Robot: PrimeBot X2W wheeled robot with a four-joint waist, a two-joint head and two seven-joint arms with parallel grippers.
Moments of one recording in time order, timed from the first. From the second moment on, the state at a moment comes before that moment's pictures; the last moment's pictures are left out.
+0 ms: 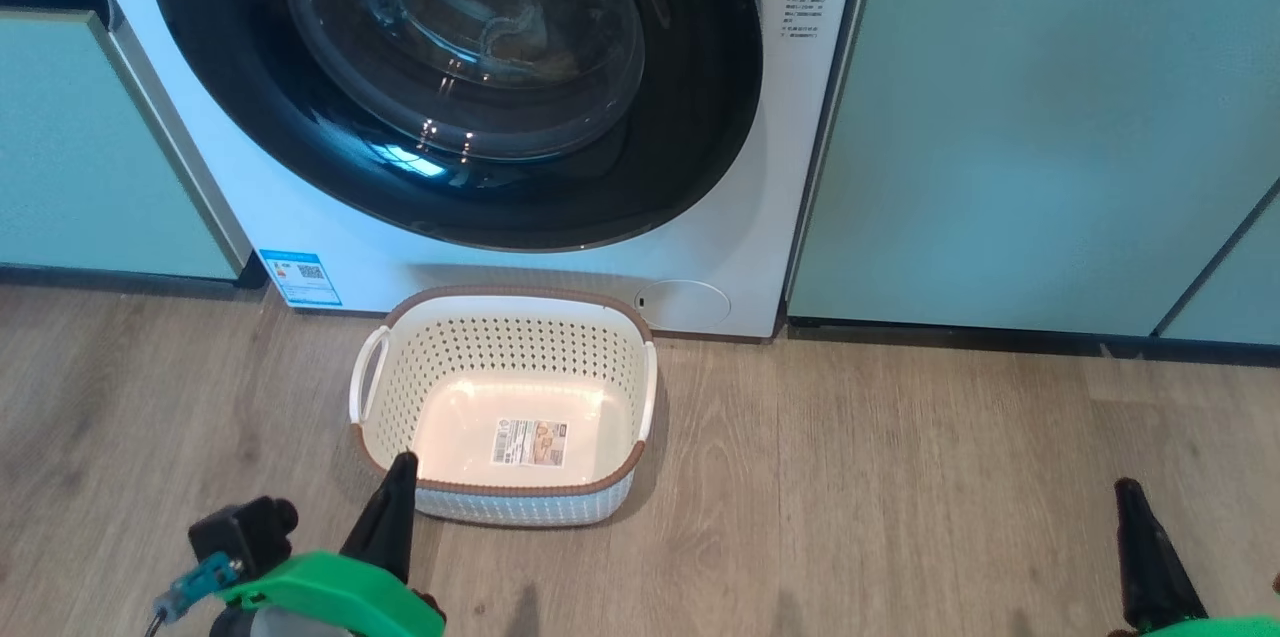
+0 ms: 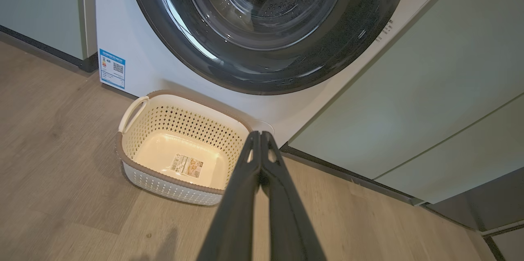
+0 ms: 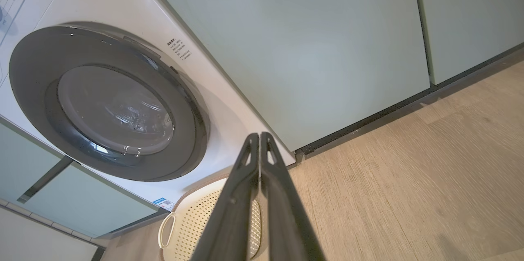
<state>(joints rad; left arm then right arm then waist) 0.11 0.11 -0.07 0.07 -0.61 -0.03 -0.10 0.15 -0.03 -0.04 0.12 0.63 0.13 -0.12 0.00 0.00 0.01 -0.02</state>
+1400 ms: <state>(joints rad) 0.04 0.09 -0.03 0.16 -1.08 -0.07 -0.02 0.06 -0.05 -0.06 0.19 1.09 0.13 -0.03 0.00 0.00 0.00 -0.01</state>
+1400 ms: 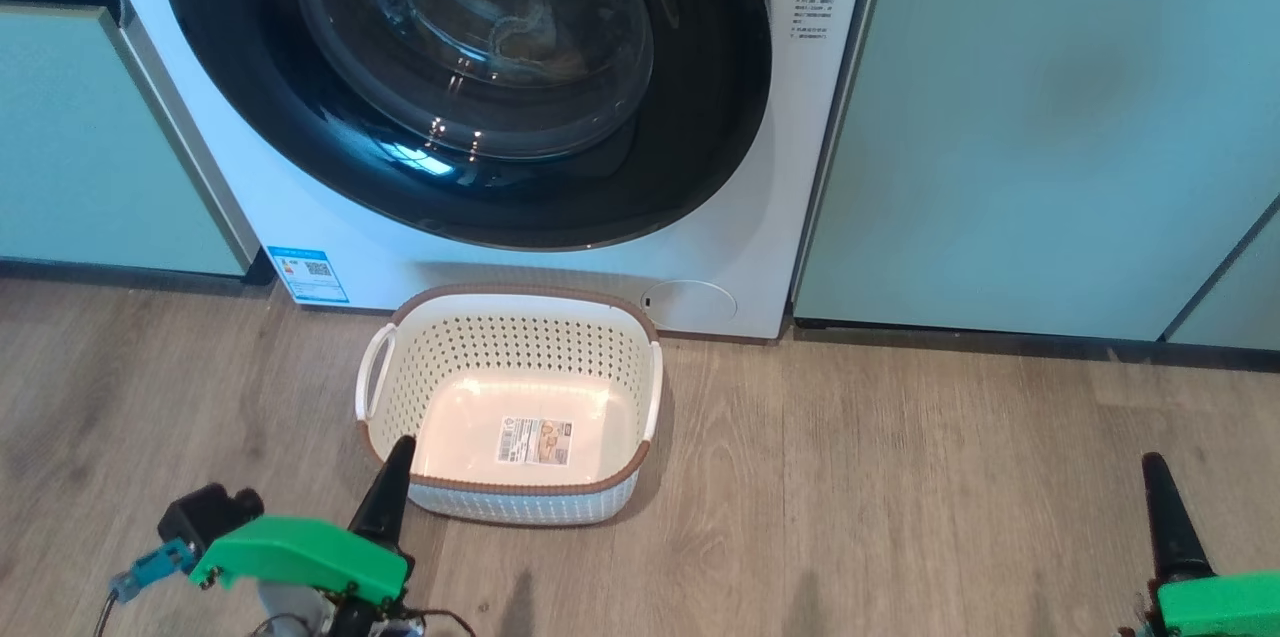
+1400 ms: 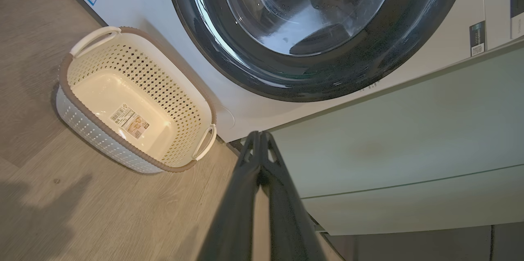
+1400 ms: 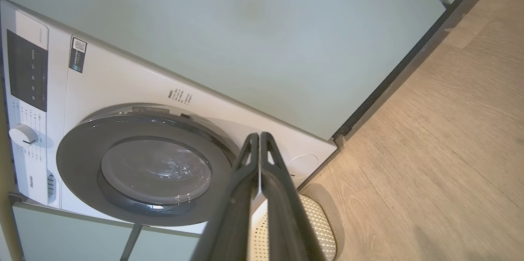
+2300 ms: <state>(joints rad) -0.01 0.08 0.01 0.22 -1.38 -0.10 0.04 0.01 -0.05 -0.08 0.24 1.39 0.13 0.03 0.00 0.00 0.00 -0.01</state>
